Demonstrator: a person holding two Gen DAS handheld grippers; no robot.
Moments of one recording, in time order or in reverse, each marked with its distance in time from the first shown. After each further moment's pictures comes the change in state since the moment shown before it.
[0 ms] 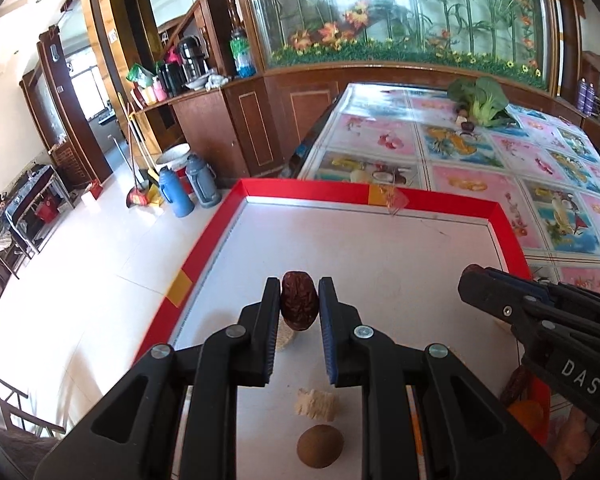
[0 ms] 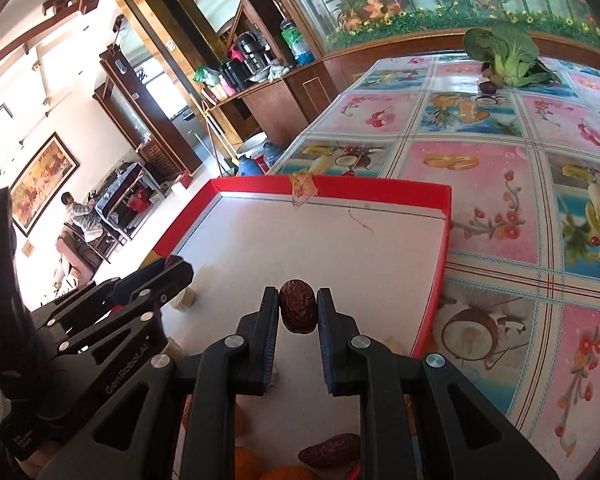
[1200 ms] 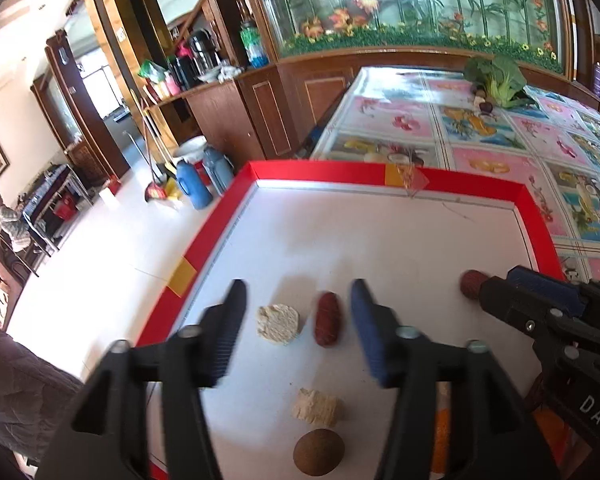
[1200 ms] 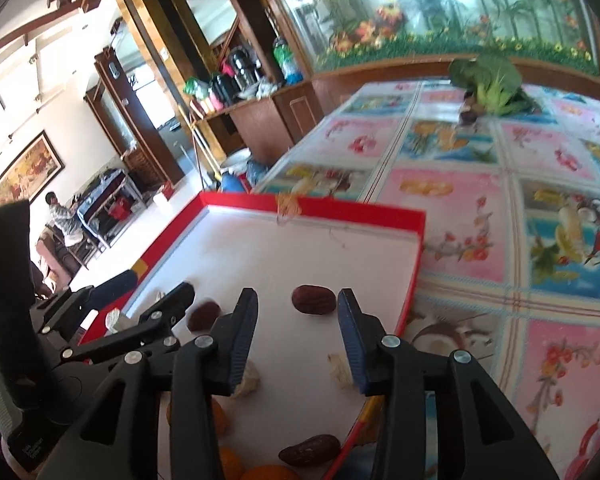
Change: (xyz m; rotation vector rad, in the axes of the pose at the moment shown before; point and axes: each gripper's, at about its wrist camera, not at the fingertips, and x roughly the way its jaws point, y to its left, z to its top) left arm 0.011 -0.009 -0.004 0.022 0.024 0.093; right arm -0.016 0.003 0.000 -0.037 -0.093 -0.088
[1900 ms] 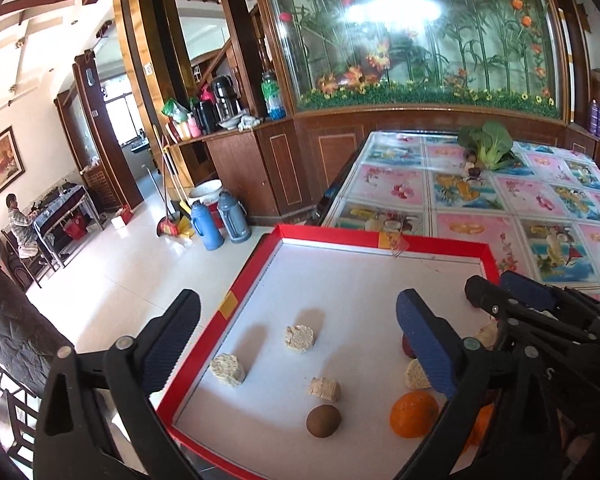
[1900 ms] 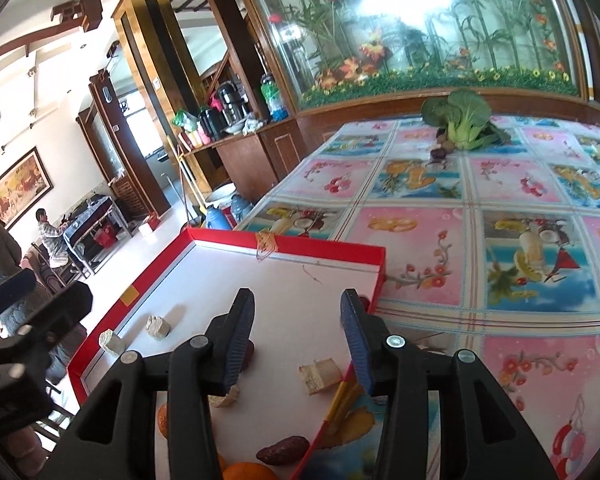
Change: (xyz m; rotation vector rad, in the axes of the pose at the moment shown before) left arm -0.076 0.011 0.004 -0.062 -0.190 0.021; right arm -0.025 -0.004 0.001 -0.011 -0.138 -0.070
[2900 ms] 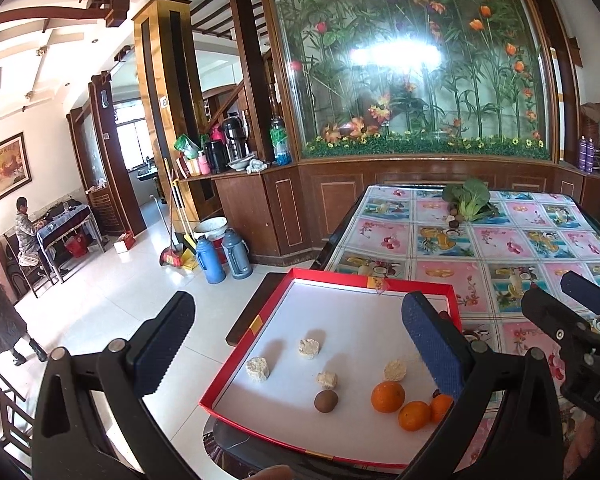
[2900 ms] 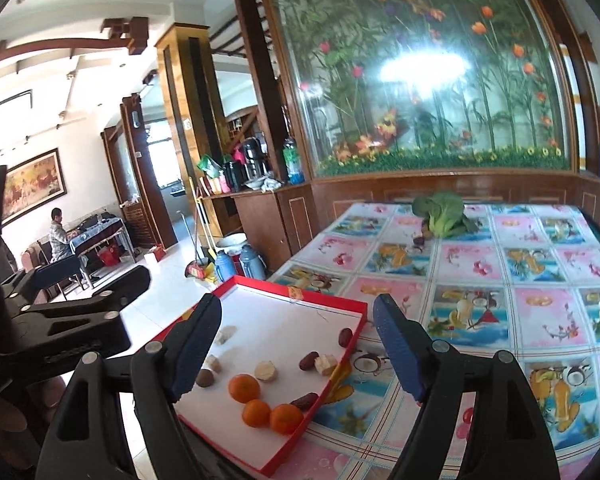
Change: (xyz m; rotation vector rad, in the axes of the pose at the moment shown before) left arm -0.090 0.015 0.006 -0.047 -0.157 -0.005; right arm -0.133 0.036 0.004 -0.130 -0.214 0.001
